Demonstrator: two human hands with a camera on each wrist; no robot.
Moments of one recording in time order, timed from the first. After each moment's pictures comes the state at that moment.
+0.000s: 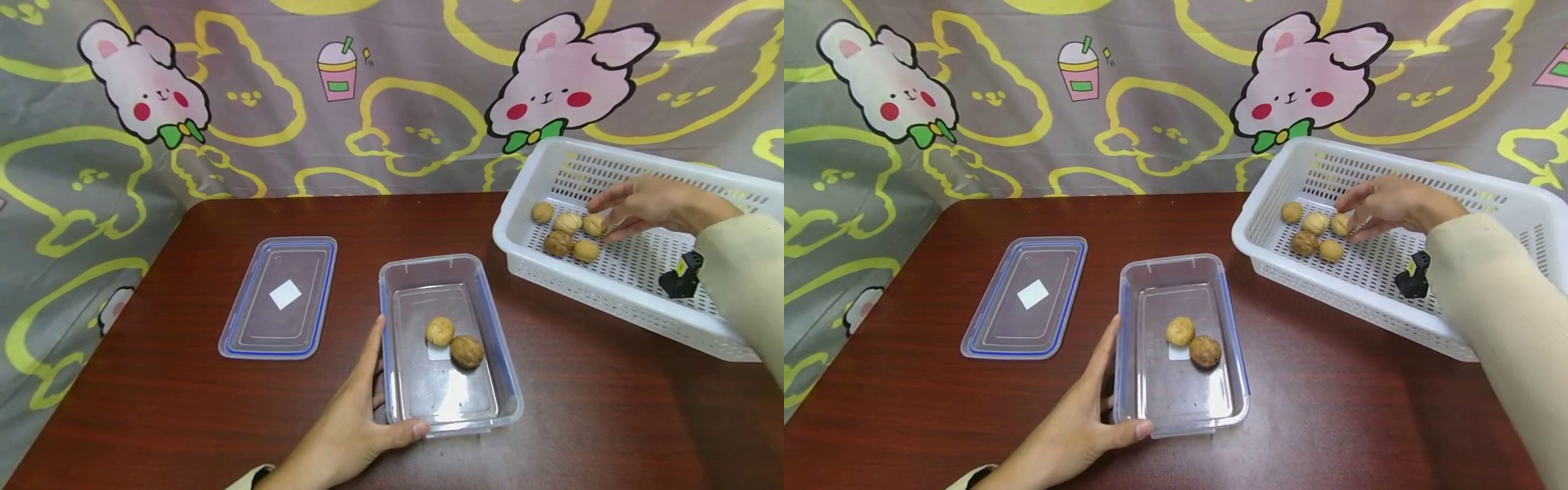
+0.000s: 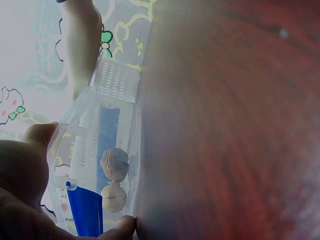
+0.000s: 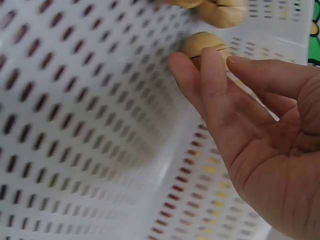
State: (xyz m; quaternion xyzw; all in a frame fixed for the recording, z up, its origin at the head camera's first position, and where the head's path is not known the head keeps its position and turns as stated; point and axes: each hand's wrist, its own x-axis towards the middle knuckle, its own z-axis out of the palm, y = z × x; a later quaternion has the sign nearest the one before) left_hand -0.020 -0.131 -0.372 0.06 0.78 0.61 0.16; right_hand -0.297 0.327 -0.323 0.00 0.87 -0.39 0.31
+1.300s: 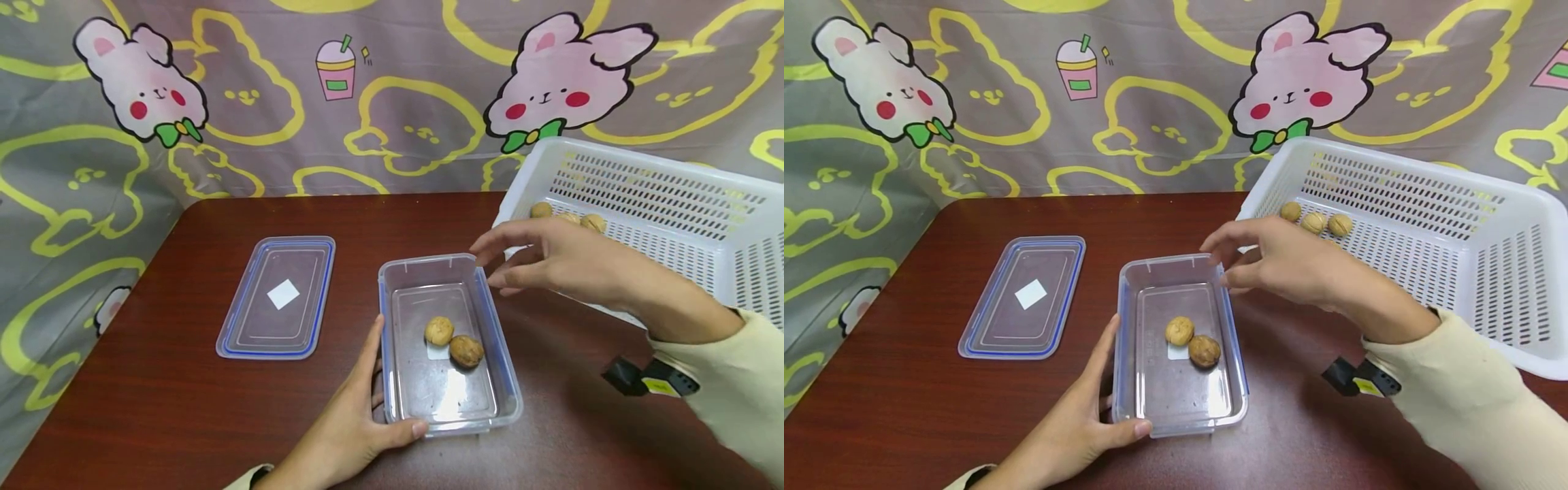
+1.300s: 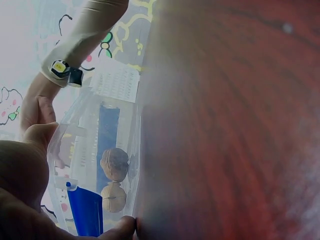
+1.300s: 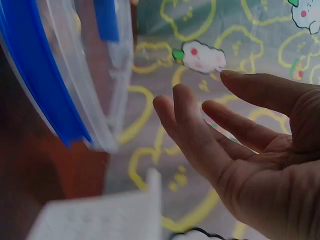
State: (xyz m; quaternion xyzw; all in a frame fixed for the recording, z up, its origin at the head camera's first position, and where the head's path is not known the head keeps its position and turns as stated) left_hand -0.021 -0.130 -0.372 0.05 0.78 0.60 0.16; right_hand -0.157 0.160 -0.262 -0.23 0.86 -0.41 0.20
